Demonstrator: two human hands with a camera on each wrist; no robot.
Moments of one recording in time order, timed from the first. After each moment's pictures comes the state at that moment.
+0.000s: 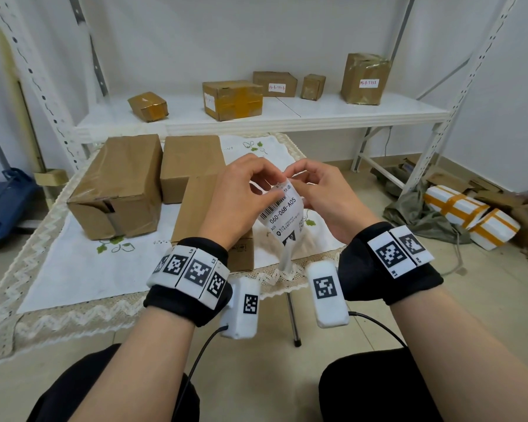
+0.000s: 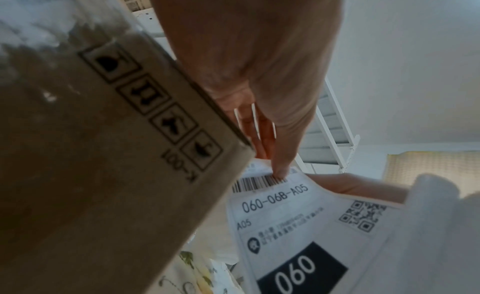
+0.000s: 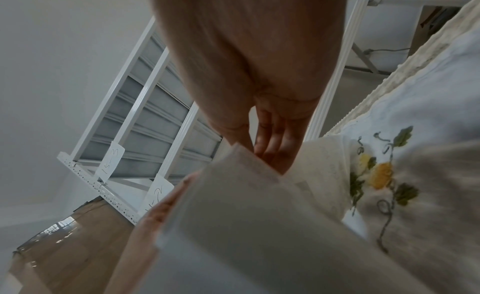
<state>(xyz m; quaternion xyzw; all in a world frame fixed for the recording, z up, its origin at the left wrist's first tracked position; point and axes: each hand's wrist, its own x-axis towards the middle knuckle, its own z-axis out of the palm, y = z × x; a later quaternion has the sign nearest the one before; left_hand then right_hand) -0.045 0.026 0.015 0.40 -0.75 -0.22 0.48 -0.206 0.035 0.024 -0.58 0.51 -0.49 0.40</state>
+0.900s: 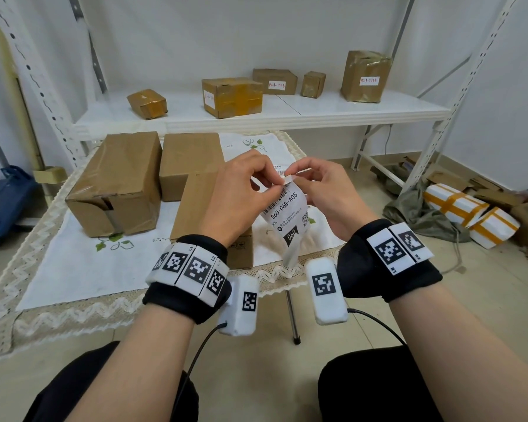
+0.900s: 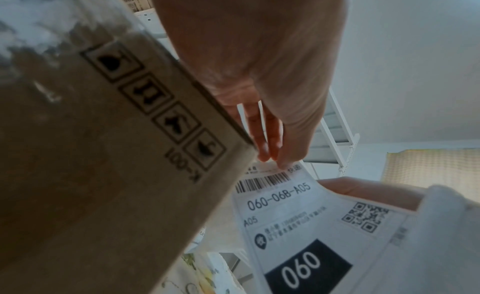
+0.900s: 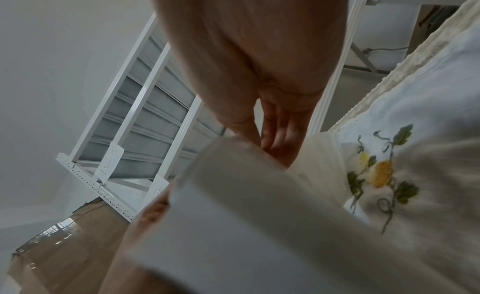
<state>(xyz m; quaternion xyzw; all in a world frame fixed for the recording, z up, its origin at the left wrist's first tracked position) -0.045 0.025 0.012 0.39 -0.76 -0.18 0.49 -0.209 0.032 0.022 -0.57 0.54 -0.50 0.37</state>
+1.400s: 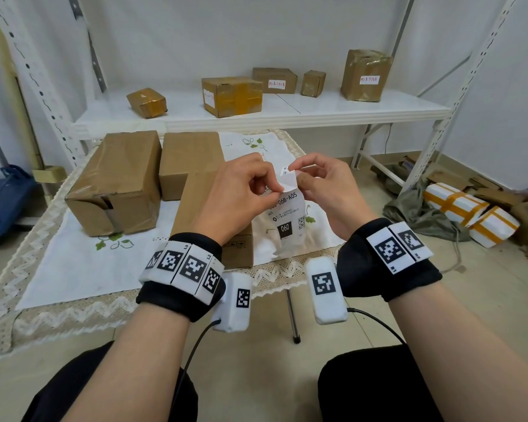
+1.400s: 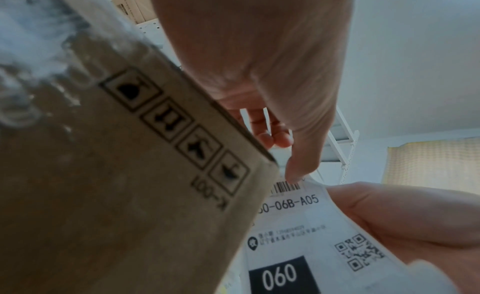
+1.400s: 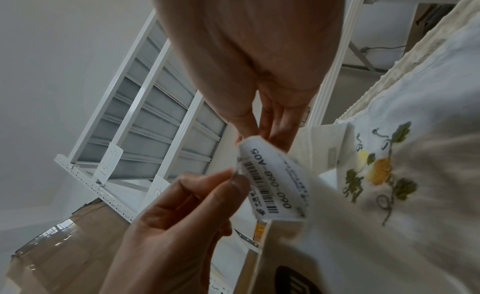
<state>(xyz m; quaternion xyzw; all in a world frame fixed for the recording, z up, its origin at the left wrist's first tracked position) -0.038 0.024 0.013 0.38 -0.79 -0.17 0.45 -0.209 0.032 0.021 -0.54 0.54 -0.53 0.36</state>
